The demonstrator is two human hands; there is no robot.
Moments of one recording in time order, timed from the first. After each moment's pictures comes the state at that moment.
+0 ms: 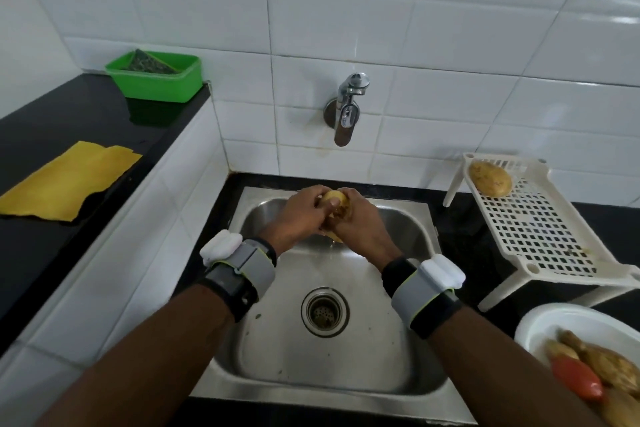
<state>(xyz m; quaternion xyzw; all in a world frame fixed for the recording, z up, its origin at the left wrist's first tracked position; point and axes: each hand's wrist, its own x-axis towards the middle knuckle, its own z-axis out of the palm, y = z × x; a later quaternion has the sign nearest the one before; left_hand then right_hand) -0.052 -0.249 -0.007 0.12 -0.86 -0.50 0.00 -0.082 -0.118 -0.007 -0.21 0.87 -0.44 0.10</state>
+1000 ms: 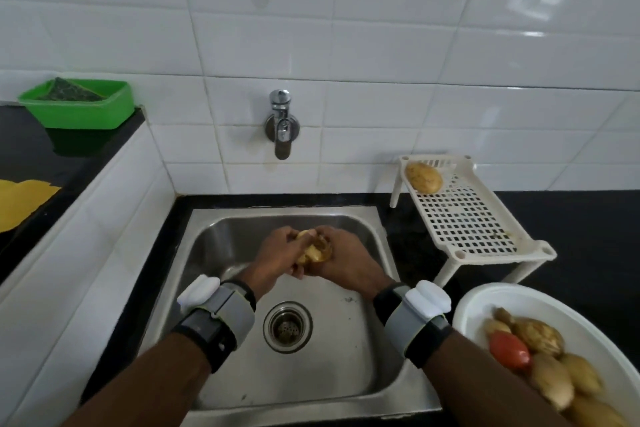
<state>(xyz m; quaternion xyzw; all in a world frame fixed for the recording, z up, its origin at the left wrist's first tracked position) -0.040 -0.184 -0.022 0.19 -0.77 -0.60 -0.05 -0.076 -0.044 -0.026 -0.26 0.90 -0.33 0.09</state>
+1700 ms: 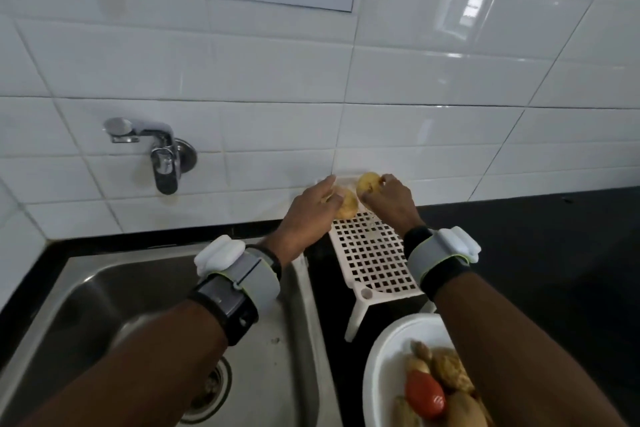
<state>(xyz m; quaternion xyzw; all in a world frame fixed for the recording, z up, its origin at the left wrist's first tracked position) -0.171 -0.025 0.042 -0.03 -0.82 -0.58 0.00 -0.232 0.135 0.044 0.05 0.92 -0.38 -0.01</state>
